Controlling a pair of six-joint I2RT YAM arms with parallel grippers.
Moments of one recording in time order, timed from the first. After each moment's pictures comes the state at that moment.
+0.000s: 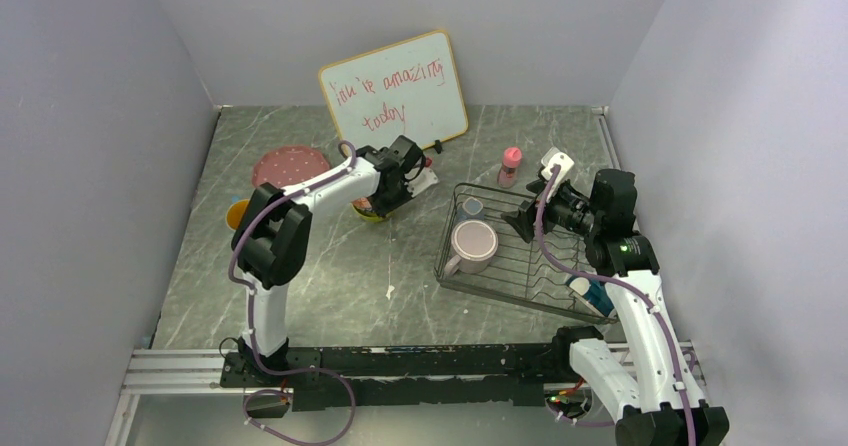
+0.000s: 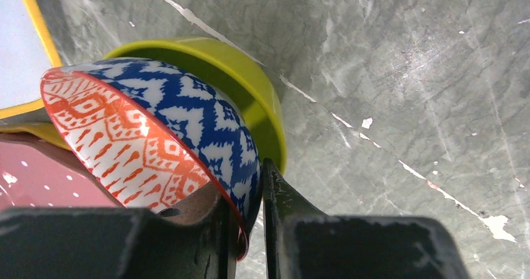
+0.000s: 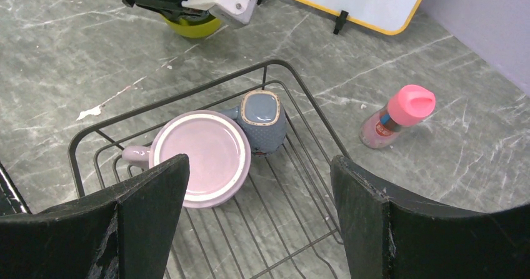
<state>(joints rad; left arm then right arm) -0.65 1.97 1.55 -0.81 -0.15 0.40 0.05 0.82 0.83 -0.42 -0.71 -0.39</state>
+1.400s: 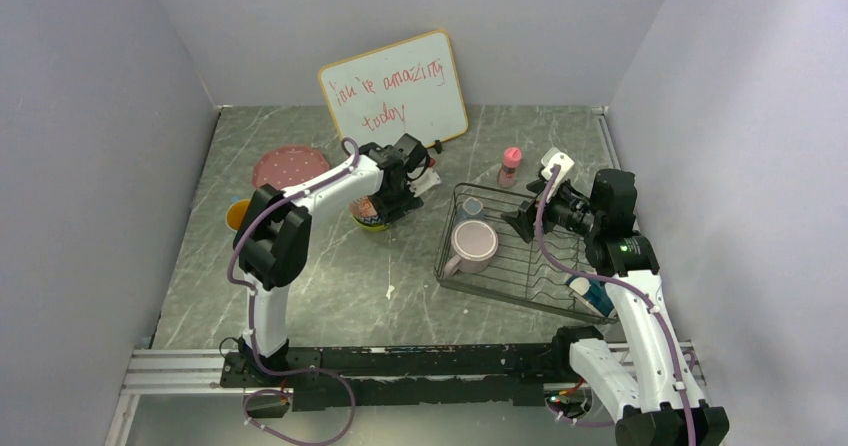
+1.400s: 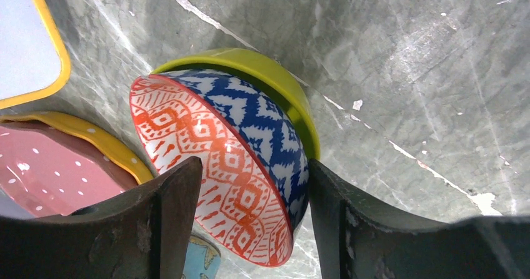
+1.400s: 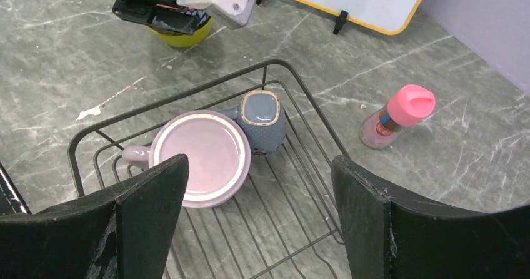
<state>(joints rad) -0.67 1.98 1.60 -0.89 -0.18 0.40 0.05 0.82 0.83 -0.42 -0.71 -0.39</state>
